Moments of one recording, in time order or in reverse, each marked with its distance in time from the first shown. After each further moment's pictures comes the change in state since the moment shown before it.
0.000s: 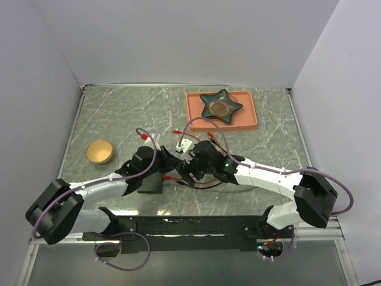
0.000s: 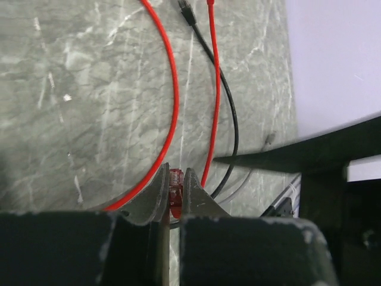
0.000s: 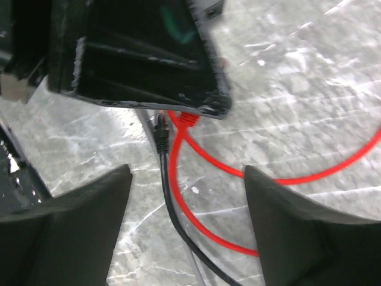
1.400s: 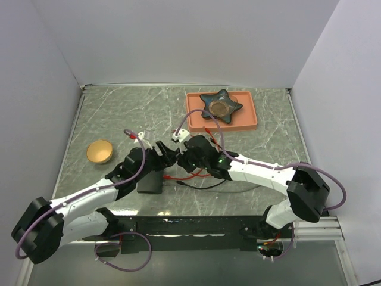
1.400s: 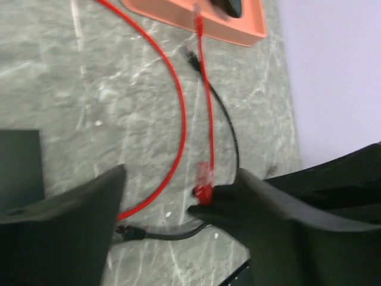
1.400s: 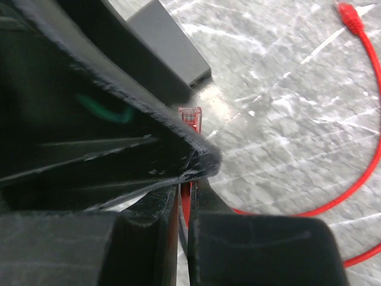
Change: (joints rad) left arm -0.009 -0.190 0.000 -0.136 -0.170 0.024; right arm 0.013 0.079 0.100 0.090 0.083 0.151
